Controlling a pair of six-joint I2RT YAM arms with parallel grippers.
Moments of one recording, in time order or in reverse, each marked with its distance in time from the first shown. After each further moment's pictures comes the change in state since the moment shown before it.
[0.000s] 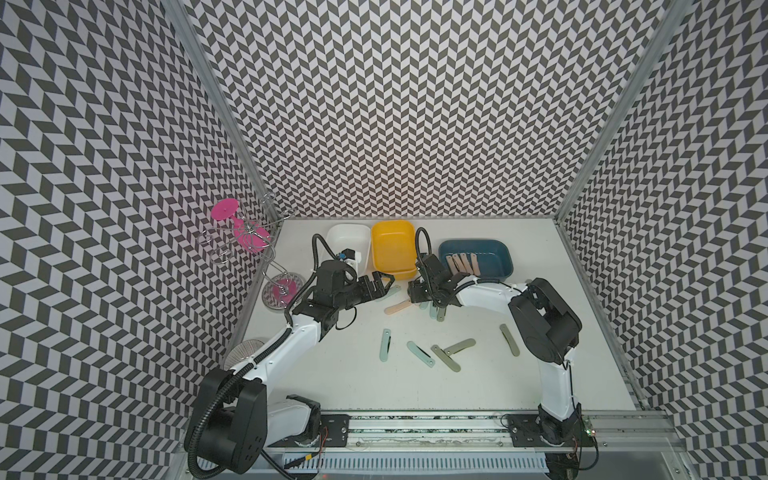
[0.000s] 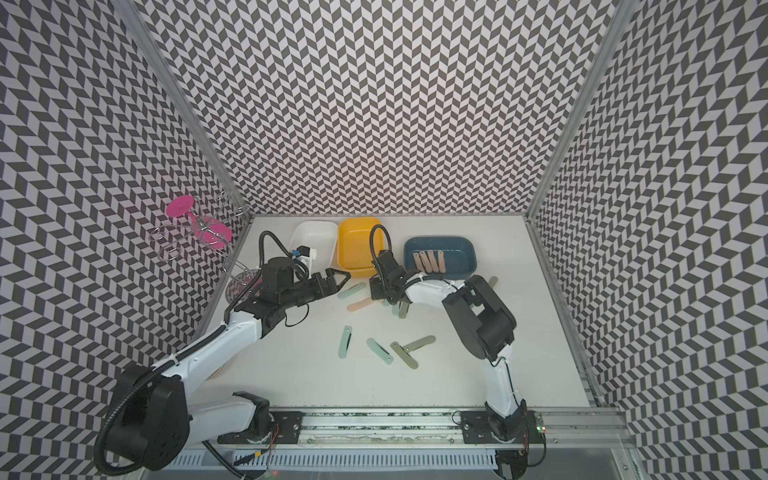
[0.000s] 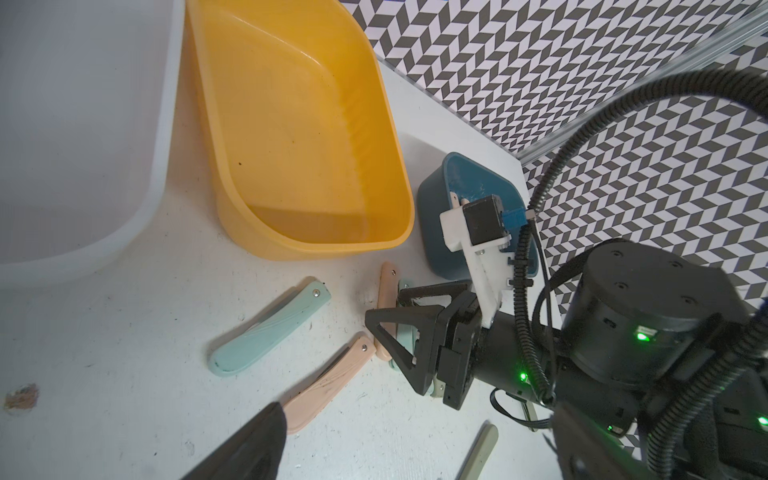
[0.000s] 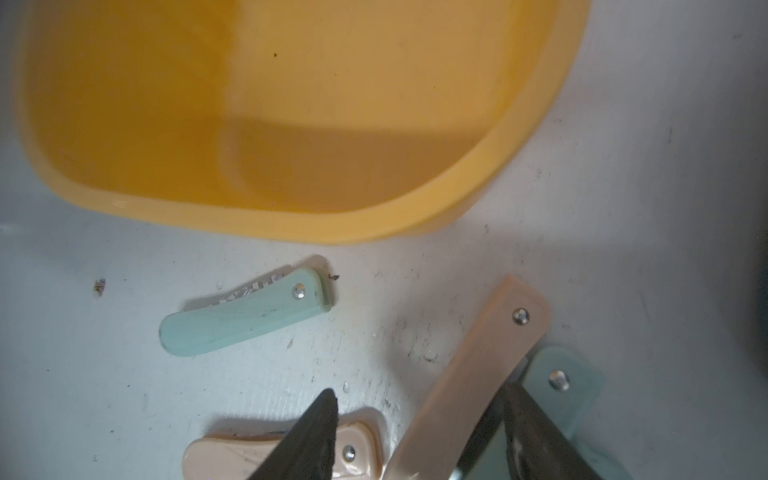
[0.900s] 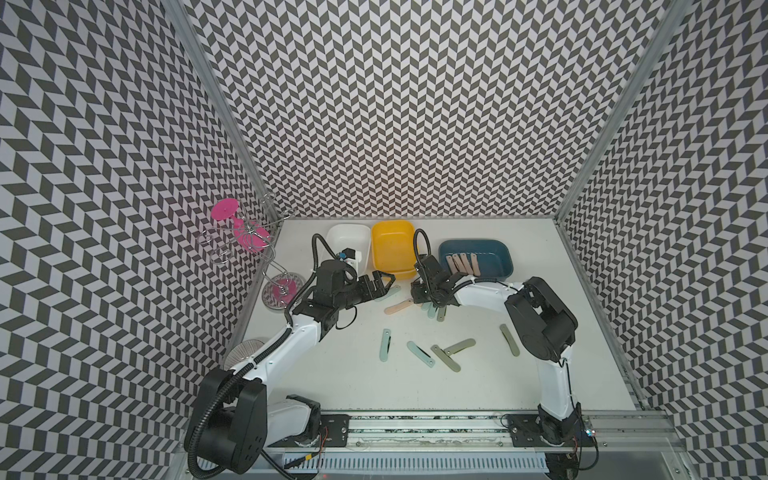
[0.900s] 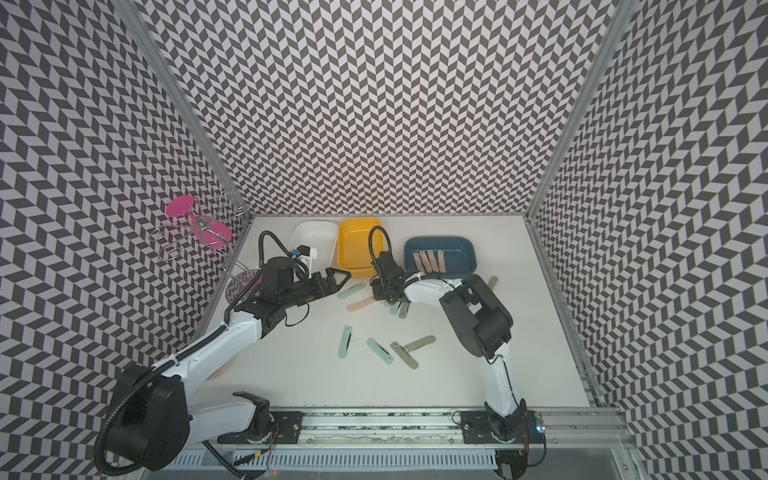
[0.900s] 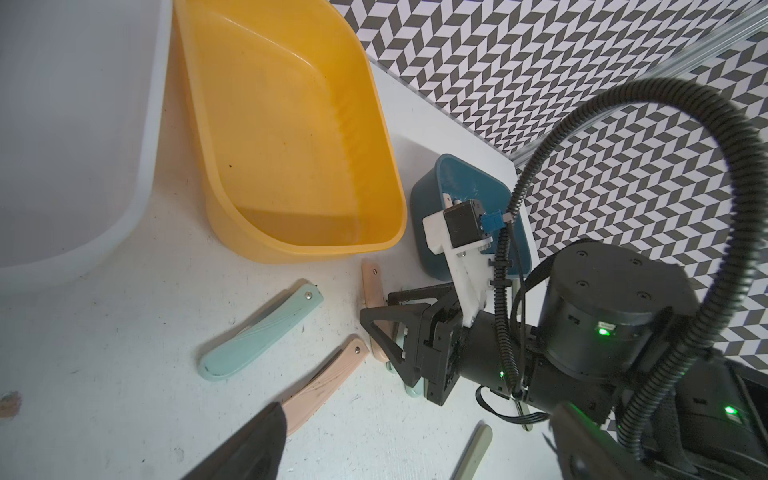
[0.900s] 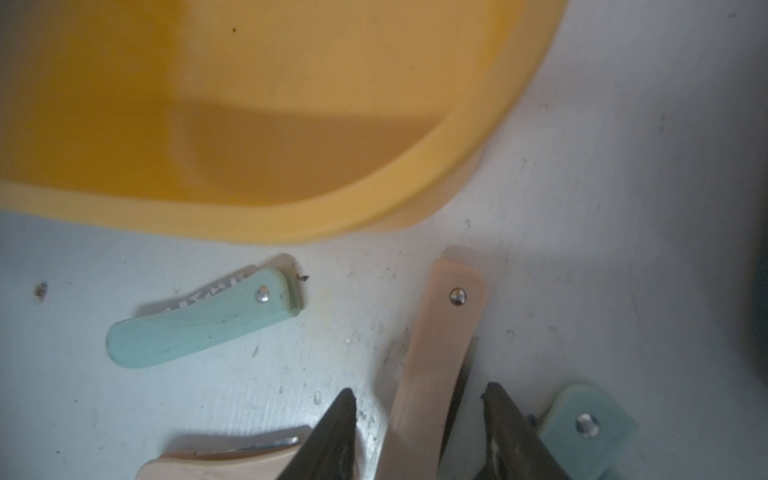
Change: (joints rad) left arm 0.002 0.000 0.000 0.015 0.012 -0.008; right arm 0.006 0.018 0.007 -0.026 0.040 -0.020
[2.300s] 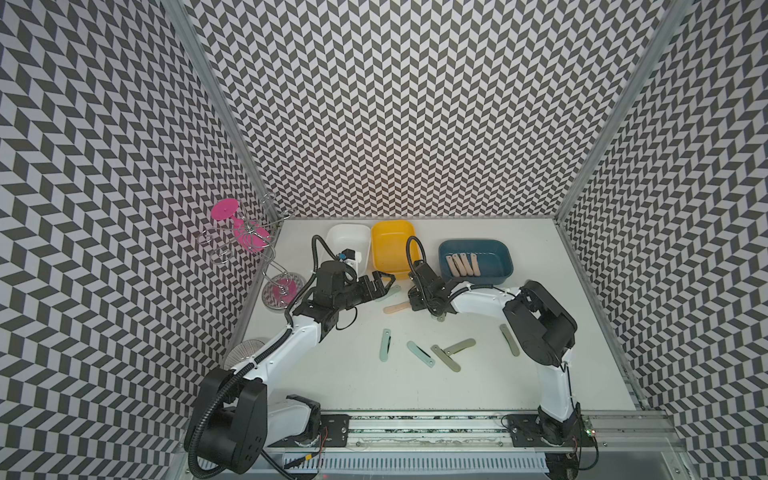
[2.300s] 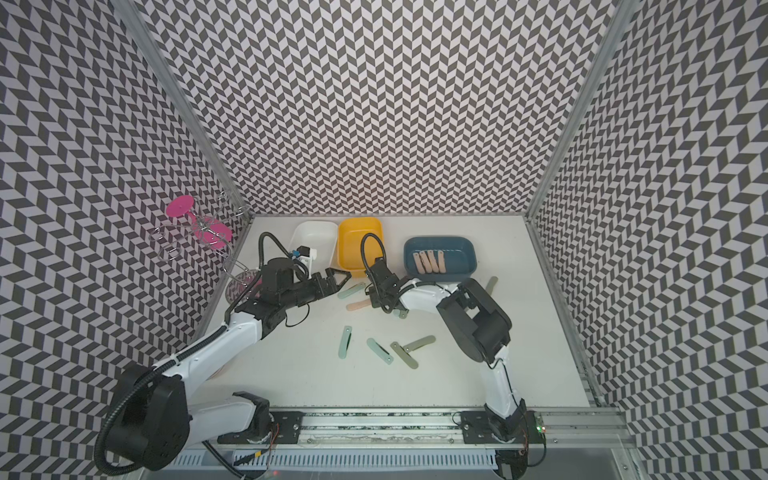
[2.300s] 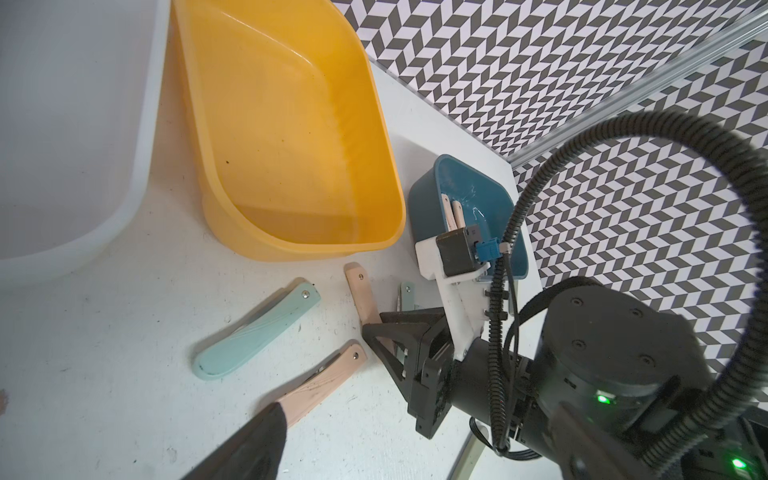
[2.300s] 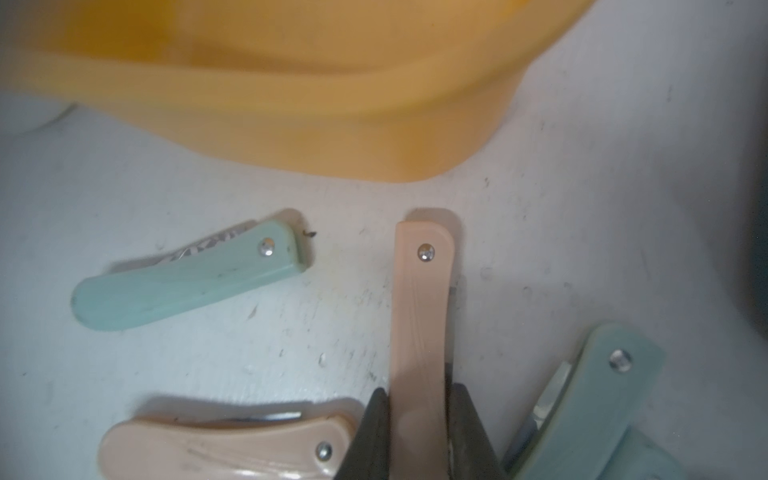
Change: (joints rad) left arm 0.000 0.000 -0.013 0.021 0.004 -0.024; right arm 0.060 -0.030 -0.052 -0.002 0.071 -0.005
